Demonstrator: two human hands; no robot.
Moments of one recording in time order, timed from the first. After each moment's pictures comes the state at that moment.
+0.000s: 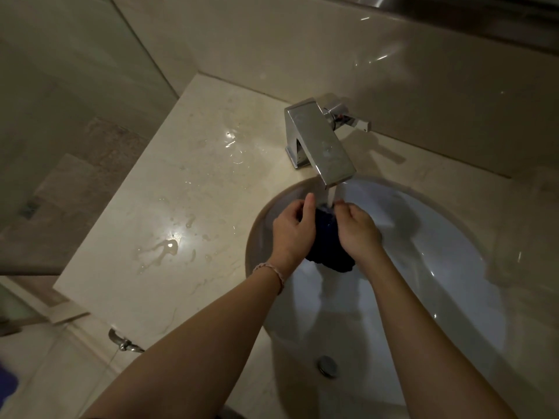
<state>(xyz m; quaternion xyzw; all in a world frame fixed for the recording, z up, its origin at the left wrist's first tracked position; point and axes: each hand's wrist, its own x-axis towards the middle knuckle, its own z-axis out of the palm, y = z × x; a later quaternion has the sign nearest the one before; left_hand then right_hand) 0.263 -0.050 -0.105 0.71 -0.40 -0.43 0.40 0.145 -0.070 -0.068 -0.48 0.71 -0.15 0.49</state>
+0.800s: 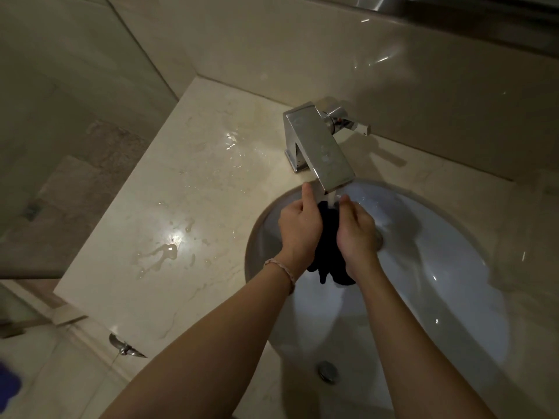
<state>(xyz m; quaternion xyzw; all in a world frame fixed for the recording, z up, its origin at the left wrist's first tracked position) 0.244 -0.069 -0.083 0.72 -0.24 -0.49 0.43 0.159 -0.064 -0.060 -0.34 0.70 -0.34 0.53</state>
